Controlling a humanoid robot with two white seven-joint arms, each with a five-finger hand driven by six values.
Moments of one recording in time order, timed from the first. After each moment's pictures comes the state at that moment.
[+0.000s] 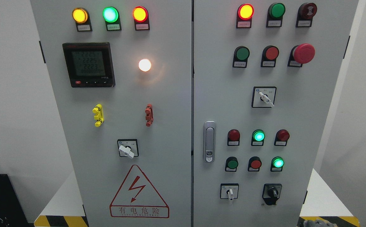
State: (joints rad) left arm 0.00 -0.10 0.00 0.00 0.00 -0.05 -0.01; right arm 0.01 0.00 -0.12 -1.89 1.31 0.11 0.19
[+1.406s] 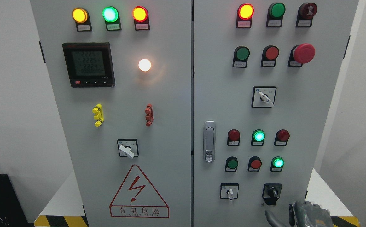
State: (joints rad) left arm 0.00 -0.10 0.00 0.00 0.00 -0.05 -0.01; right arm -0.17 0.00 -0.10 -1.73 1.31 0.15 0.20
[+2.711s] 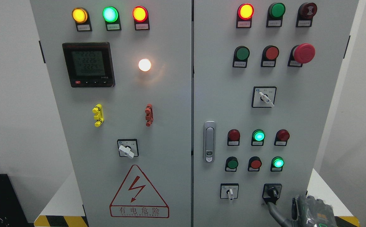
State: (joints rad) left arm 0.00 -0.10 0.00 0.00 0.00 -0.05 -0.01; right arm -0.21 0.00 -0.08 -1.70 1.32 0.25 0.20
